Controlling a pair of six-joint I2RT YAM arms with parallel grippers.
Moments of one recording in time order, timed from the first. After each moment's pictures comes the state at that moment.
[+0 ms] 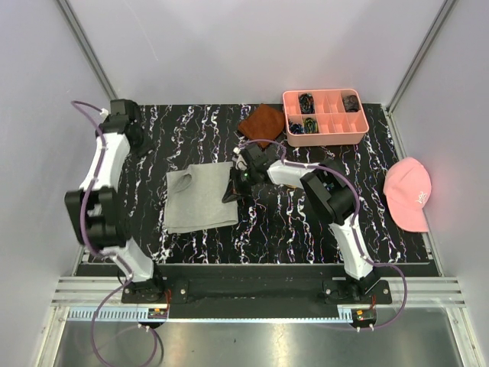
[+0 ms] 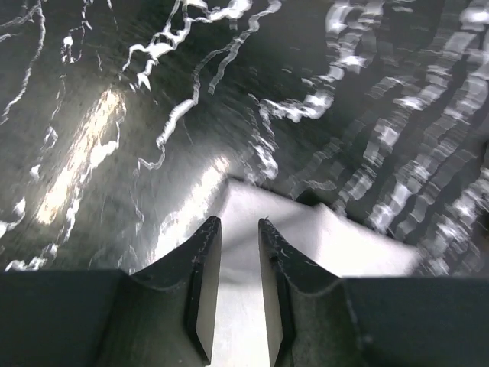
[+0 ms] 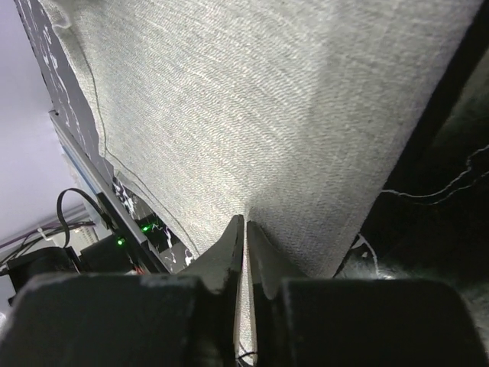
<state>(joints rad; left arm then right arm) 0.13 1.74 1.53 -0.75 -0.05 -0.55 0.68 2.25 1.52 -0.18 -0.61 0.71</state>
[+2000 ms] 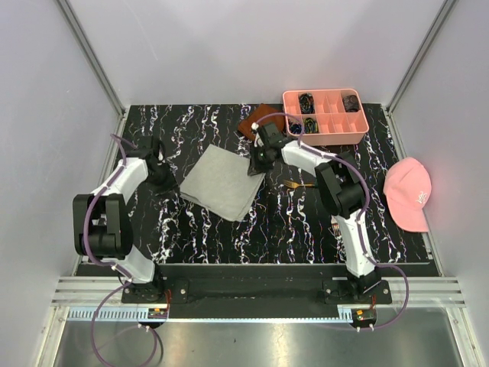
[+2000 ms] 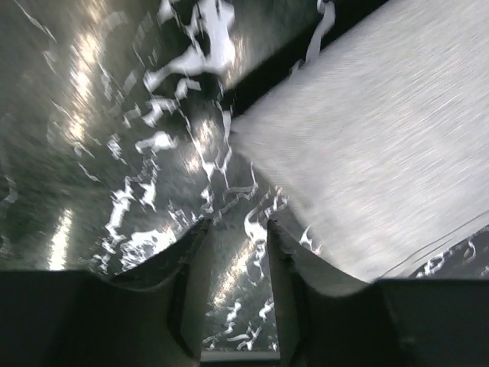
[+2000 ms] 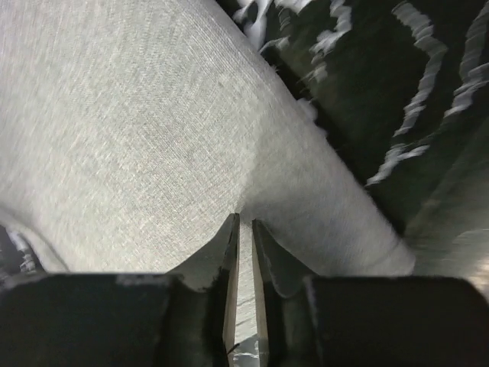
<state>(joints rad) 0.01 1.60 1.11 -0.76 0.10 -0.47 0.54 2.24 1.65 -0.36 -0.31 0.42</state>
